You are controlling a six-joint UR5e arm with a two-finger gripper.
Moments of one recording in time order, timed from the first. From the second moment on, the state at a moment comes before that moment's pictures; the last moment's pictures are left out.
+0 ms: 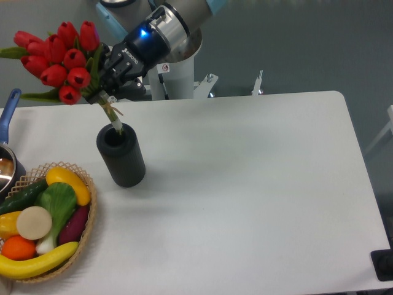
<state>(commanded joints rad) 2.57 -1.40 -2.15 -0.77 0.29 1.08</state>
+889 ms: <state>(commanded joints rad) 2.53 -1.48 -2.15 -0.77 0.31 1.13</state>
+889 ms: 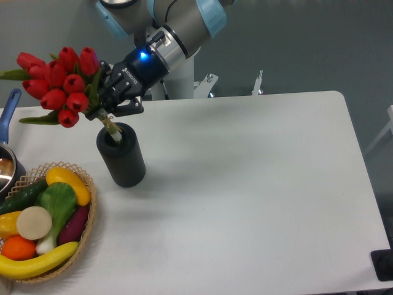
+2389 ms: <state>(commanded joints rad) 2.52 -1.51 -2.26 -0.76 0.35 1.26</state>
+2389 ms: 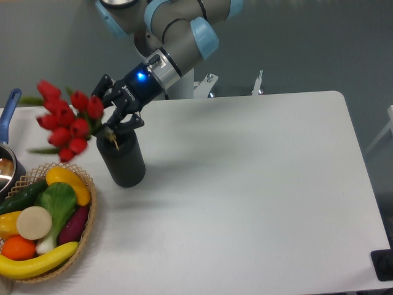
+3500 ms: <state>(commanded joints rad) 2.60 -1.42 -2.33 -0.77 0.35 1.26</state>
